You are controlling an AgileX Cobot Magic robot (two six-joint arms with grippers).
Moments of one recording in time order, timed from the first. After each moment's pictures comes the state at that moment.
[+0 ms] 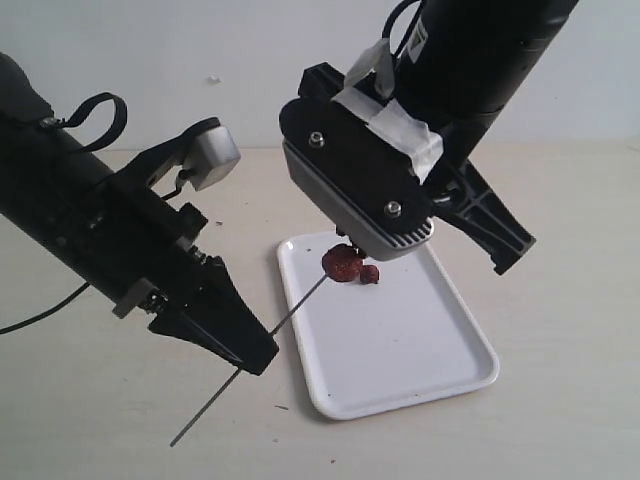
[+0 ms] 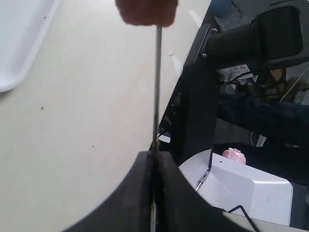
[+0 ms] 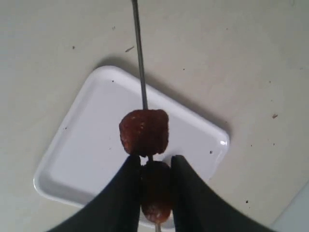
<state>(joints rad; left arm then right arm) -0.45 1.64 -1.05 -0.98 1.25 0.86 0.57 1.59 -1.40 0.13 1.15 -1.68</state>
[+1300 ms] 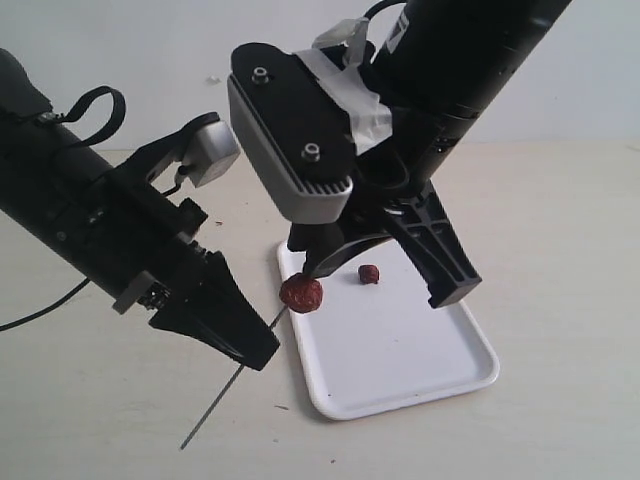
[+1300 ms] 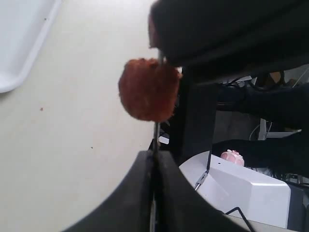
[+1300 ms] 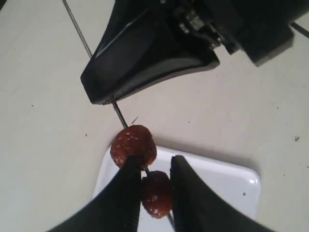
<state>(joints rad) -0.45 1.64 -1.05 -0.98 1.26 0.84 0.57 1.59 -1.40 0.34 1.15 -1.47</state>
